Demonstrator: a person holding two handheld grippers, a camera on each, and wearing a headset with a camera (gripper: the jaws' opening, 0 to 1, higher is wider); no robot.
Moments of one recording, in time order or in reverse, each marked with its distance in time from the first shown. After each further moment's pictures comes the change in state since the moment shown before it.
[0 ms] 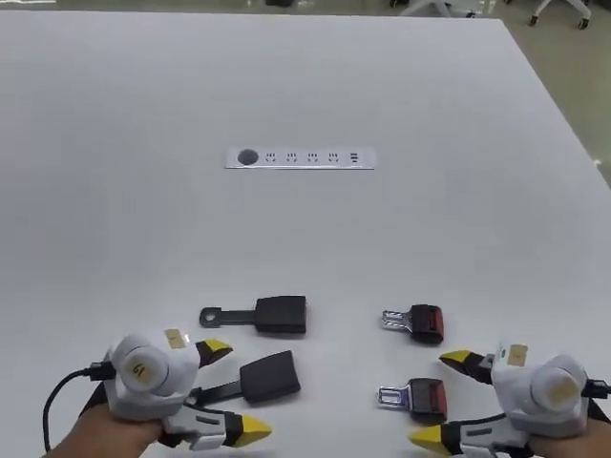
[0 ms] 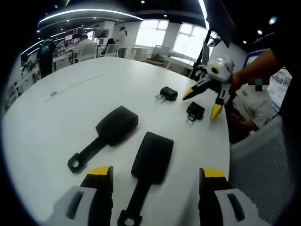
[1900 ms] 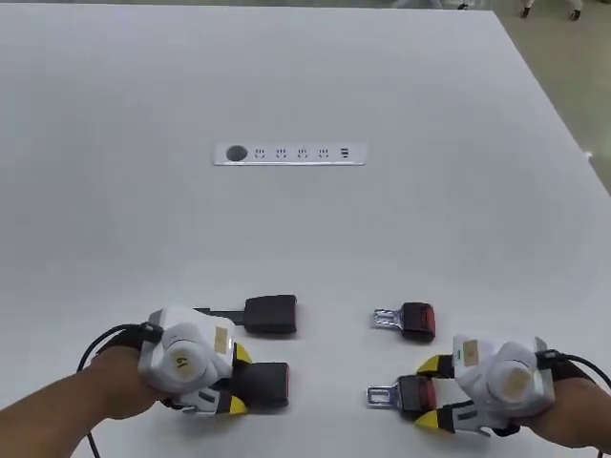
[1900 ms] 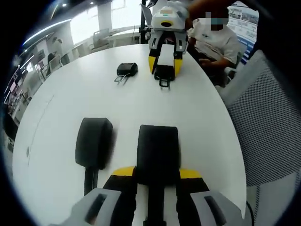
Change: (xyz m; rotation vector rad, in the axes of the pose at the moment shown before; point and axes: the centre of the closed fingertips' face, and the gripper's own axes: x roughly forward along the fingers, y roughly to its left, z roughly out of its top) left arm 0.024 0.010 -0.013 0.509 0.299 -0.181; right arm 0.010 -0.002 -0.015 -0.294 0.229 0.091
